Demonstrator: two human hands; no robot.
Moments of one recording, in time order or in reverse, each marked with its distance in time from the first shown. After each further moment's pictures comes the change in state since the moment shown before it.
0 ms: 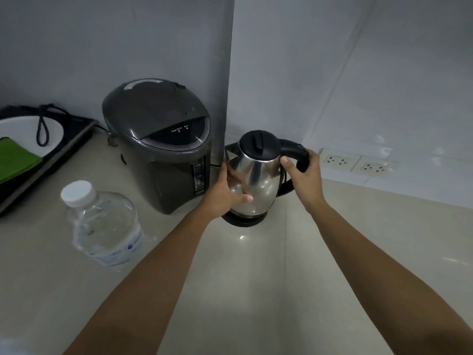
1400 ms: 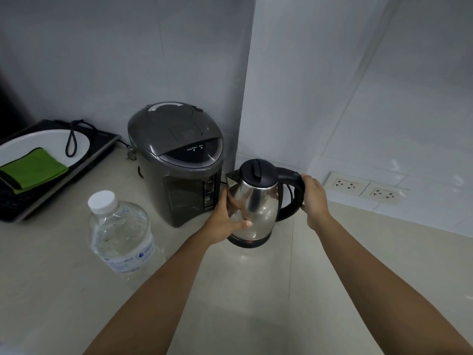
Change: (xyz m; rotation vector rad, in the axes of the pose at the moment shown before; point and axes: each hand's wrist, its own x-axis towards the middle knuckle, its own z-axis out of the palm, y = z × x) left_hand -0.021 -0.017 -0.005 -0.148 -0.036 -0.056; right_hand 0.021 0.003 0.005 0.159 -0.020 0.376
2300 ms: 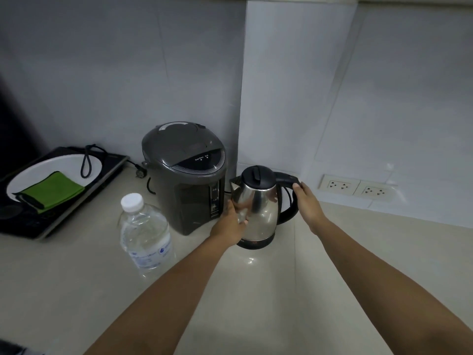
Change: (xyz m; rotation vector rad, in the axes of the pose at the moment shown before) left_hand -0.026 0.022 0.011 0.597 0.136 -0.104; right_hand -0.038 0.001 -0.005 -0.219 -0.089 -0.100
